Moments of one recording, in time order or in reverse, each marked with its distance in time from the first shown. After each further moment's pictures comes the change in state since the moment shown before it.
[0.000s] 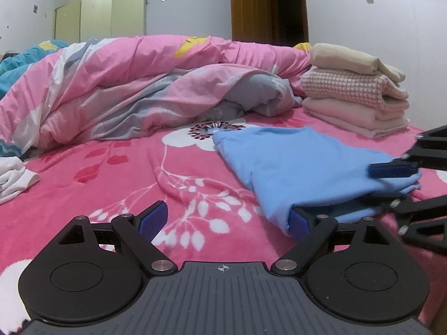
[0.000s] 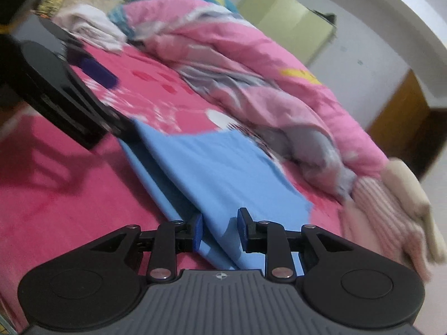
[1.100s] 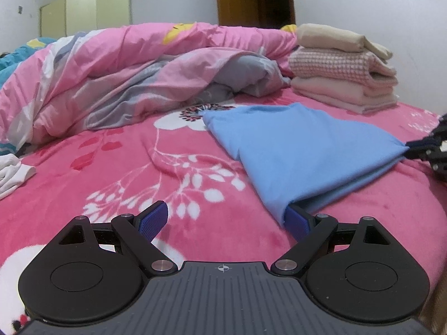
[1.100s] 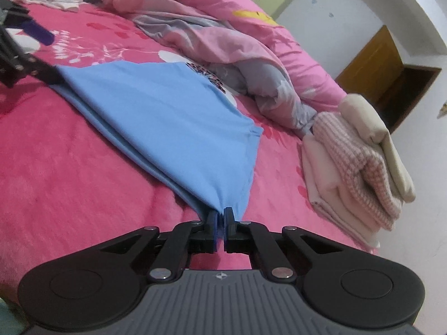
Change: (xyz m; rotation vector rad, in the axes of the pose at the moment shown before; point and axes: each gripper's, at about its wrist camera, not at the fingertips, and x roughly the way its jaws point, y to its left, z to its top) left arm -0.011 0.001 -0.015 0.059 0.076 -0.046; right arm -0.020 -0.044 -0.050 0.063 0.194 -0.094
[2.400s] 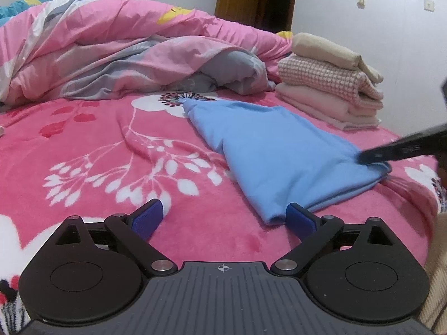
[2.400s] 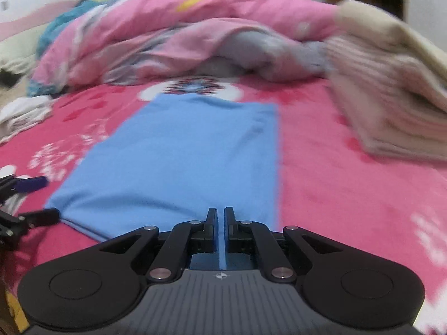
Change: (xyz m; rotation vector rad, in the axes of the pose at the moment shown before) left arm 0.020 0.010 -0.002 -0.163 0.002 -0.150; right arm 0.055 -0.087 0.017 0.534 0.110 0.283
